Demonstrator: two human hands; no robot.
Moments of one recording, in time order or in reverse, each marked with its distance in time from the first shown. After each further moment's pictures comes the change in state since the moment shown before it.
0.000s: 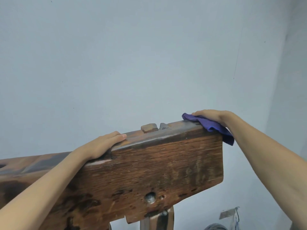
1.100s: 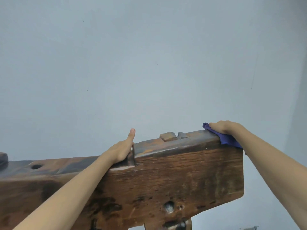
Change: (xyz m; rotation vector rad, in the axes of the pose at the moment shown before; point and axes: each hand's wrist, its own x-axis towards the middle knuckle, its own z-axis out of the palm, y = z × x) left_hand 0.007 -0.003 0.001 -0.104 0.119 -0.221; right_hand 0.018 -0.024 0.014 -0.514 0.169 0.110
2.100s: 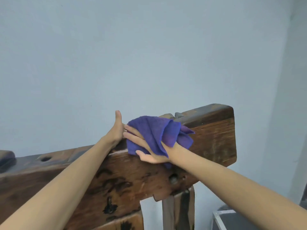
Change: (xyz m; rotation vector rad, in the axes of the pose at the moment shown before) left_hand 0.002 -0.006 -0.012 -0.513 -0.120 -0.053; right_hand -0.182 -0.141 0.161 -0.003 0.538 -0.971
